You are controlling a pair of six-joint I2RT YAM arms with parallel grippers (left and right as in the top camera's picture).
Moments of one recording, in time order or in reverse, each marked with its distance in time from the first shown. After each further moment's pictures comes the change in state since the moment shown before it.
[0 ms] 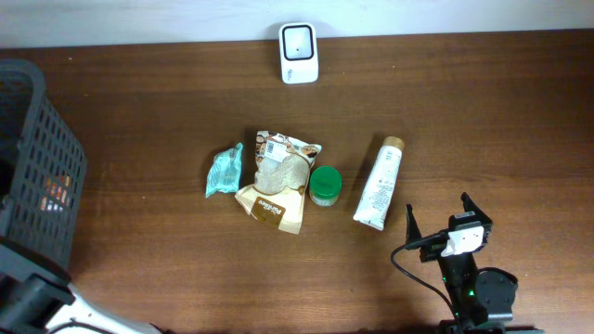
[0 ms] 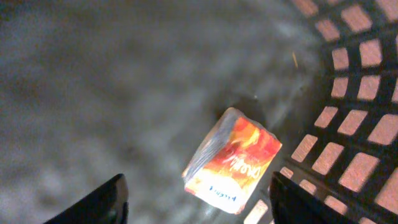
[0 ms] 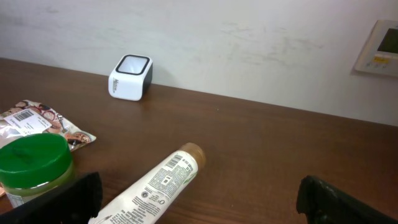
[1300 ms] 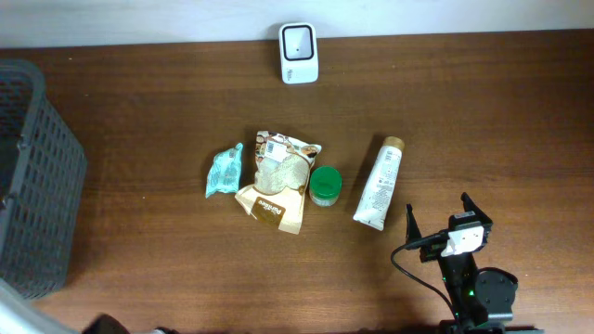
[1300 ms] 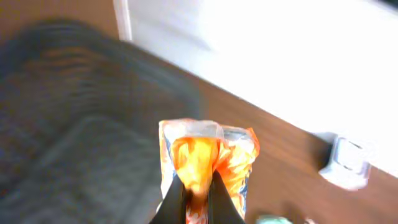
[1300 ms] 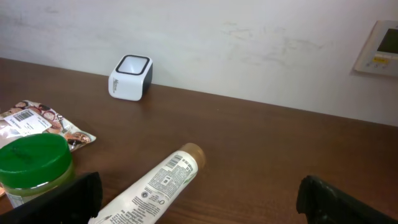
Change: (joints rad) left arm -0.173 -0.525 0.335 -0.219 0.122 -0.209; right arm 0.000 0.000 0.000 0.000 0.000 0.000
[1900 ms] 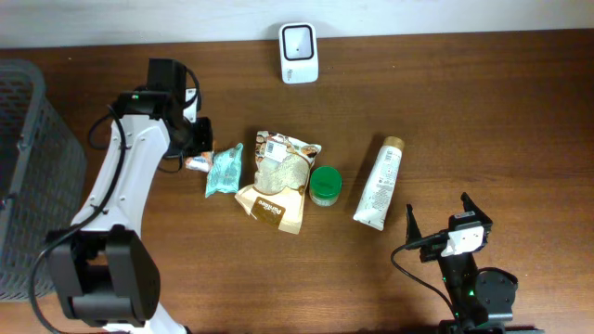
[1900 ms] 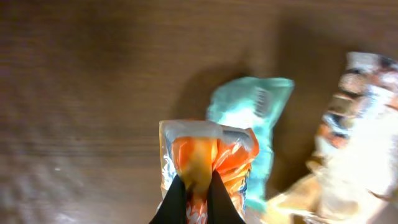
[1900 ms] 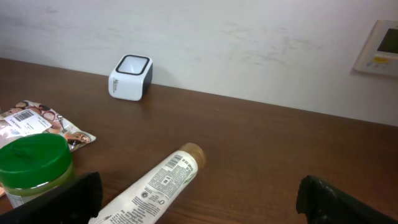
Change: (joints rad) left arm -0.778 0.274 -0.625 0.226 -0.395 -0.112; right arm 0.000 0.000 0.000 0.000 0.000 0.000
